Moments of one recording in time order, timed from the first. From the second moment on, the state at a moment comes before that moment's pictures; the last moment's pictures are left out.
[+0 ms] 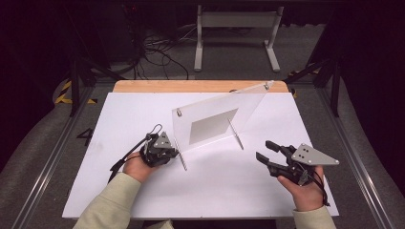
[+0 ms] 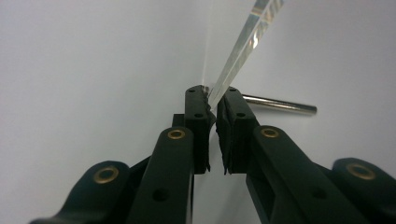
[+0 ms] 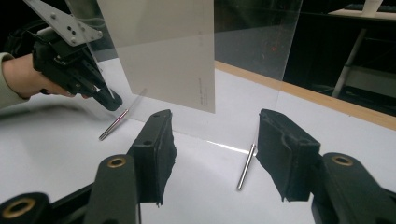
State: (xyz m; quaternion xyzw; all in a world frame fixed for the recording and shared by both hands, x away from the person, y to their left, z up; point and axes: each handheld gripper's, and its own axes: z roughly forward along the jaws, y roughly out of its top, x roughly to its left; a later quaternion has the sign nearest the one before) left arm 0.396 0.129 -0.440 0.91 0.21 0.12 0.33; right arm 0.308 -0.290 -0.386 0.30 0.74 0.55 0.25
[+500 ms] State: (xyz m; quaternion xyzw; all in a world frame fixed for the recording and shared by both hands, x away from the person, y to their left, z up) left arm 0.346 0.109 -0.436 0.93 0.17 0.07 0.32; right arm 0.294 -0.273 -0.395 0.28 0.77 0.53 0.22
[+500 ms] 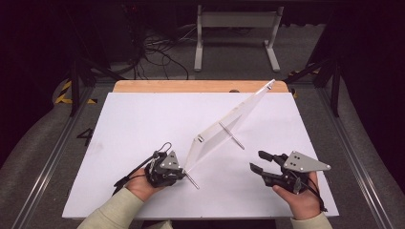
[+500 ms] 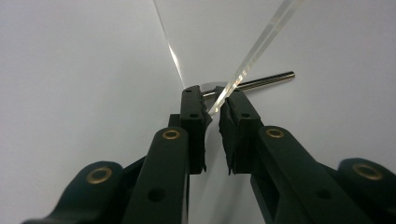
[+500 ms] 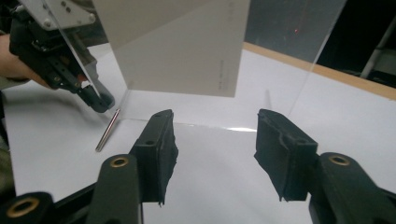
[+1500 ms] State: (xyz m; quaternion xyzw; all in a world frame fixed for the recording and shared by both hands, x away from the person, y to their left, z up) left arm 0.344 0.165 -0.436 0.90 0.24 0.05 0.36; right arm 0.316 -0.085 -0.466 0.27 0.87 0.40 0.13
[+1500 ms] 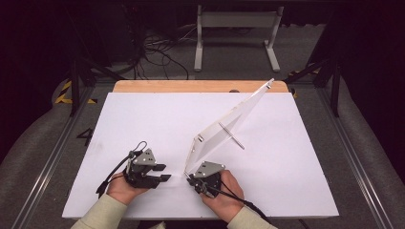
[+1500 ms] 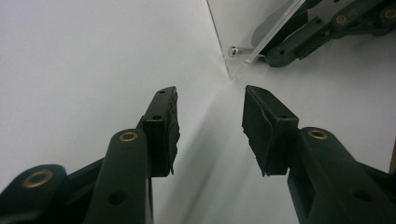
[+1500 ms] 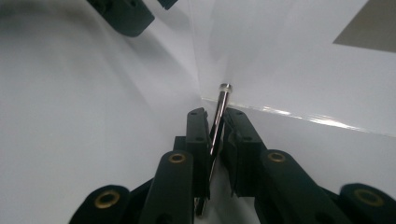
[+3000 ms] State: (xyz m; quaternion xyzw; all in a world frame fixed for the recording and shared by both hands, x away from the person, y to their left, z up) left arm 0.346 0.167 -0.431 0.88 0.24 0.06 0.40; right arm 0.361 -0.269 -0.455 0.25 0.89 0.37 0.11
